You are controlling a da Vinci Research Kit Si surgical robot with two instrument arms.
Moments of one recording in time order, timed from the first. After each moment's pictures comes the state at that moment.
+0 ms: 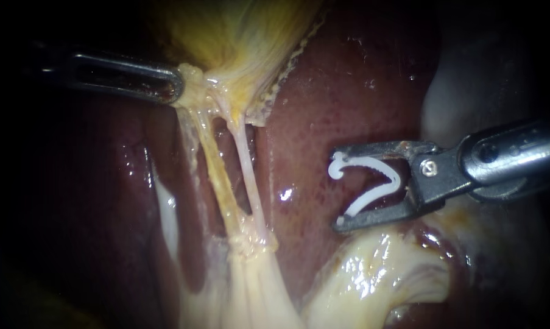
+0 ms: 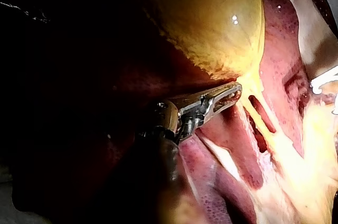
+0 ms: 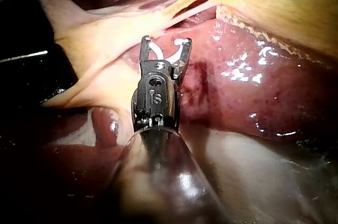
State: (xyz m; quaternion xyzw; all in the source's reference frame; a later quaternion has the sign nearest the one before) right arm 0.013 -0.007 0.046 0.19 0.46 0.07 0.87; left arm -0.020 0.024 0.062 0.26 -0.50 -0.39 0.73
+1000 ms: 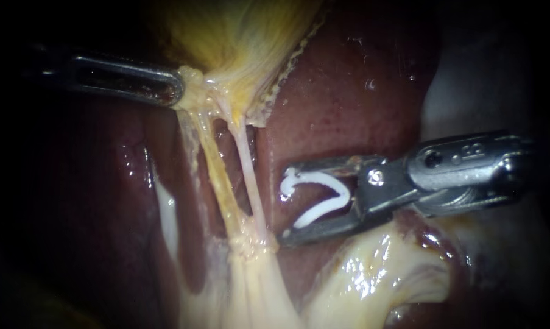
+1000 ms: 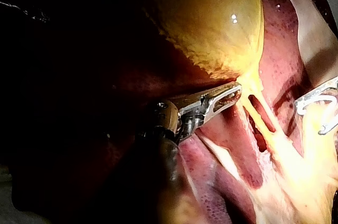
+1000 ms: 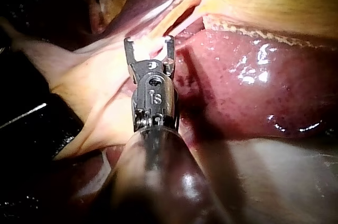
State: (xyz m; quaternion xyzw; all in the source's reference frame) right arm 0.020 -0.009 0.048 0.29 0.45 0.16 0.83; left arm -0.020 0.024 0.062 0.26 -0.50 -0.39 0.73
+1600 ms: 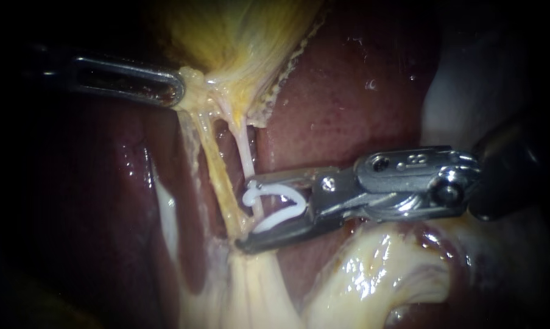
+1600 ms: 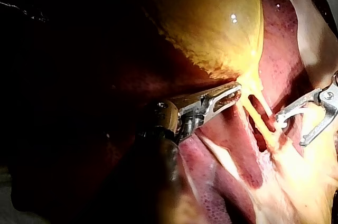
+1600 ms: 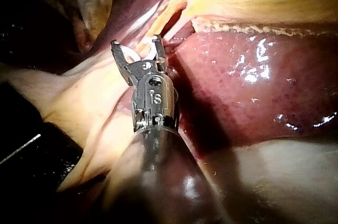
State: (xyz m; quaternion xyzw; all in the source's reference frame) right arm 0.023 -0.010 0.052 0.34 0.45 0.18 0.81; left arm -0.020 0.024 0.062 0.26 -0.50 -0.38 0.73
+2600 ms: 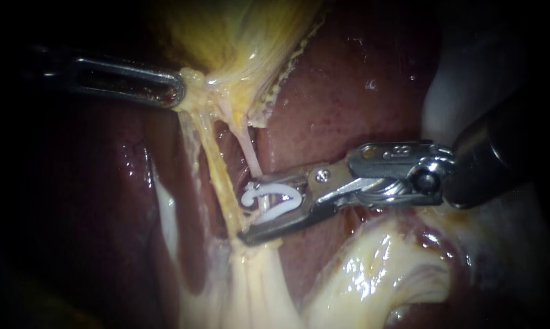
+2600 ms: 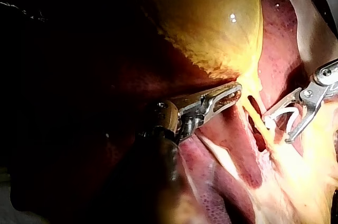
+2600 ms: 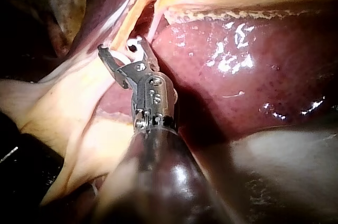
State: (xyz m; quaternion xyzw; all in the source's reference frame) right arm 0.022 -0.010 0.059 0.38 0.45 0.19 0.79; left arm -0.021 0.024 0.062 0.26 -0.50 -0.38 0.73
